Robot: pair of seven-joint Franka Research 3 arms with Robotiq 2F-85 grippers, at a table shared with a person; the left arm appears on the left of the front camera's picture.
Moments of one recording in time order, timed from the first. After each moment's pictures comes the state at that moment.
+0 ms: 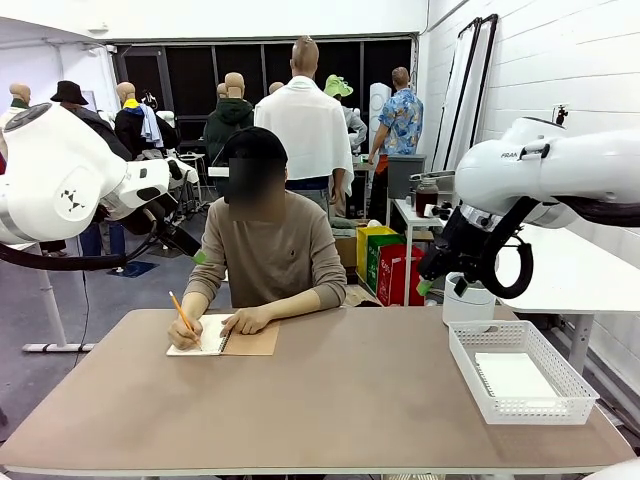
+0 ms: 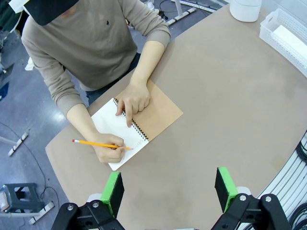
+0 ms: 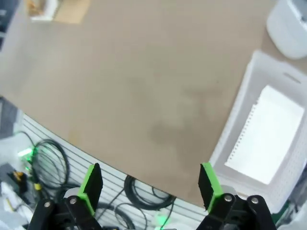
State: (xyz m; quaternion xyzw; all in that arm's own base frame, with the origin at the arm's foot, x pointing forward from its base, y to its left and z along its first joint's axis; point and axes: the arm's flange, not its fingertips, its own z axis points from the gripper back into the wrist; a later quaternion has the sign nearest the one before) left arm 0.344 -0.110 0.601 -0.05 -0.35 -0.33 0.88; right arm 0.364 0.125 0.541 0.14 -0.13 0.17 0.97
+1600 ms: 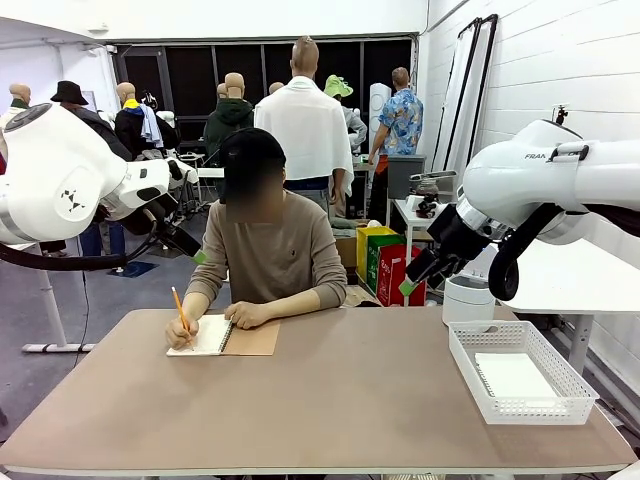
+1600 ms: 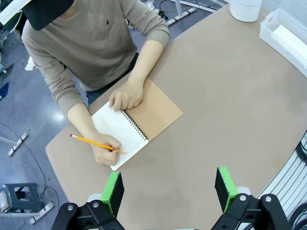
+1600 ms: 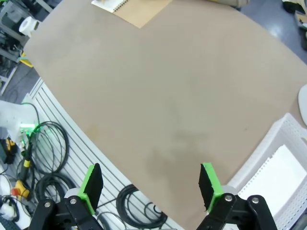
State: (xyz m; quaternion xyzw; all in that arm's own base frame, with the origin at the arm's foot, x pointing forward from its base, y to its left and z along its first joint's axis) left arm 0.344 -0.110 0.601 -0.05 -0.35 -0.33 0.88; right arm 0.332 0.146 0.550 0.19 -0.21 0.32 0.90
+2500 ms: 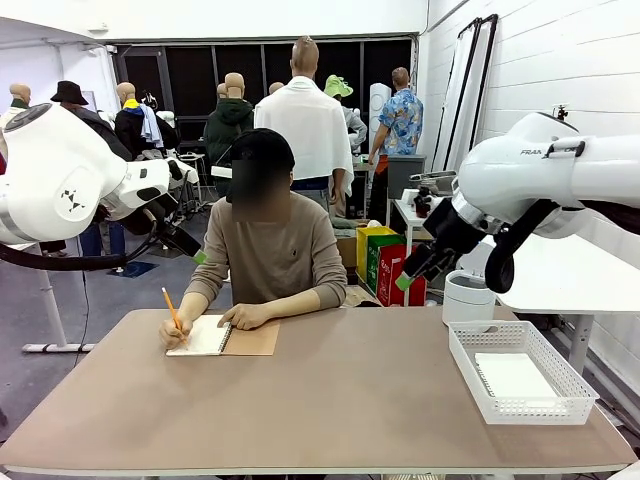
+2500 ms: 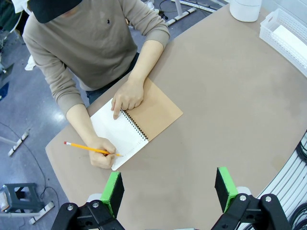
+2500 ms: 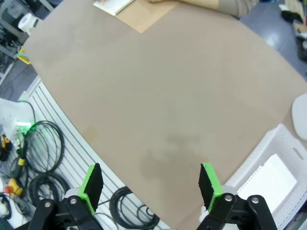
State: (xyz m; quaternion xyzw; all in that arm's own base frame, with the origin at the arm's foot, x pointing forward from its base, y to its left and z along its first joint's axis) left arm 0.344 -0.110 0.601 -0.05 -0.35 -0.33 0.88; right arm 0.333 0.159 0.565 0.17 -0.23 0.35 0.89
